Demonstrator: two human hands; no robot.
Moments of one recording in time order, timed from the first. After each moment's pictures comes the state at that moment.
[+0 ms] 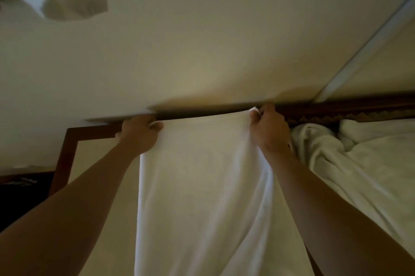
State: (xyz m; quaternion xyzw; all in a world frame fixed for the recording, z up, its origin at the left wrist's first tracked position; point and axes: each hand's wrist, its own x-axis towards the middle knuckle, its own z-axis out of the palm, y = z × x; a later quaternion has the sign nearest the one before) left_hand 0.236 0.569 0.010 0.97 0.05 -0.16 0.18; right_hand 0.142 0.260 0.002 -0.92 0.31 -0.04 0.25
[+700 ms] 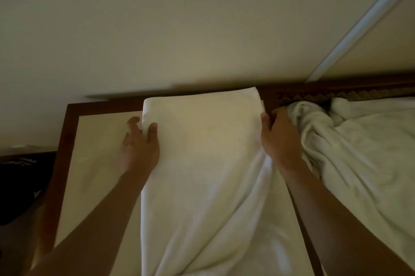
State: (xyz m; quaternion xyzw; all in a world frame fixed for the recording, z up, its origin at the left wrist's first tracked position) left_hand 0.116 0.574 0.006 0.94 0.12 -0.03 0.31; right_hand 0.049 0.264 0.012 -0.89 0.32 -0.02 0.31
